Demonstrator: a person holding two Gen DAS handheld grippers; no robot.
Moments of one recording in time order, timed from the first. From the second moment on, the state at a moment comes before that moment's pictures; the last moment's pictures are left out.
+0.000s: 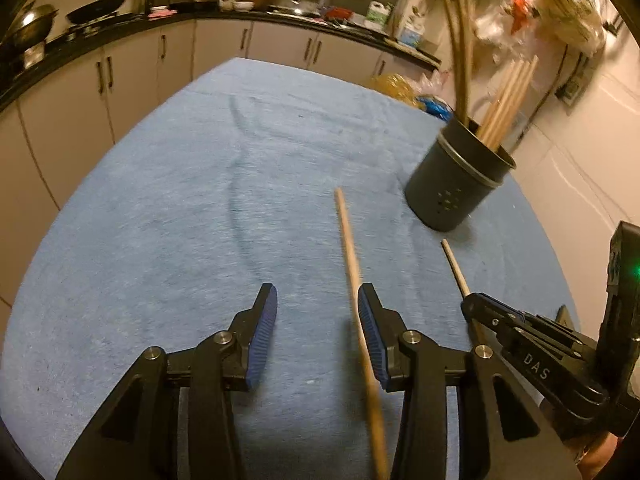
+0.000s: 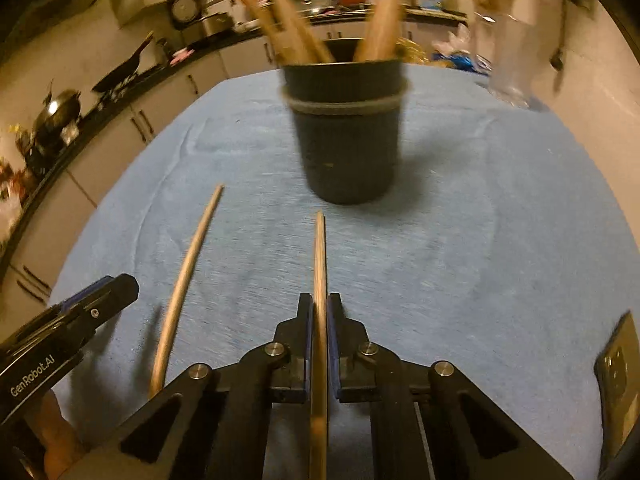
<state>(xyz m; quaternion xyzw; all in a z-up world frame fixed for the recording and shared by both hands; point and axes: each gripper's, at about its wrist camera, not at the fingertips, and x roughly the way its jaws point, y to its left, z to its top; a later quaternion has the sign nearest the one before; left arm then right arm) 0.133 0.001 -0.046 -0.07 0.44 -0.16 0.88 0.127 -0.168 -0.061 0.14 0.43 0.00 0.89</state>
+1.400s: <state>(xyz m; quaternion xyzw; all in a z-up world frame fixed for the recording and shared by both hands) 0.158 -0.046 -0.005 0.01 0.45 -0.15 0.88 0.116 -0.190 -0.015 0.15 0.40 0.01 0.90</state>
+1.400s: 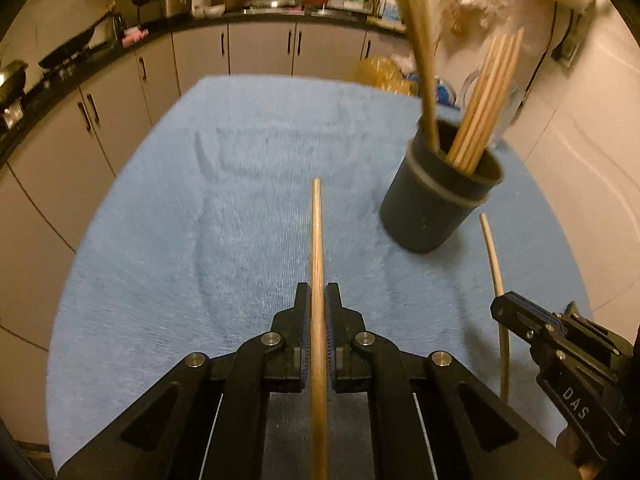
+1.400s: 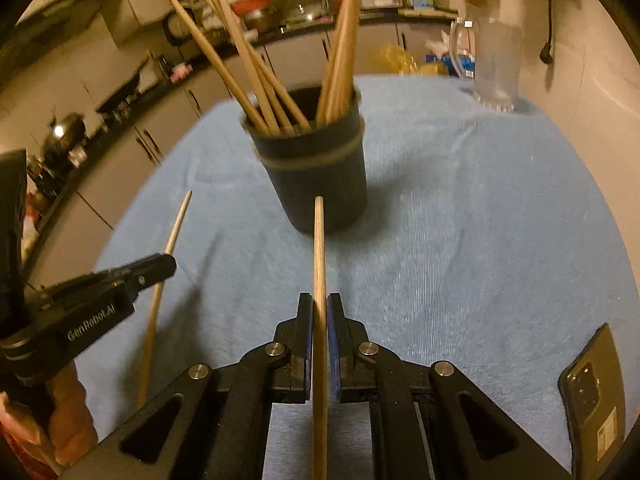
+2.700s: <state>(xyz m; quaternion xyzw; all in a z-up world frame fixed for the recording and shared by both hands) 0.097 -0.030 0.082 -0.01 0.34 -0.17 0.92 0.056 -0.203 0.051 0.18 0.27 0.00 0.95</state>
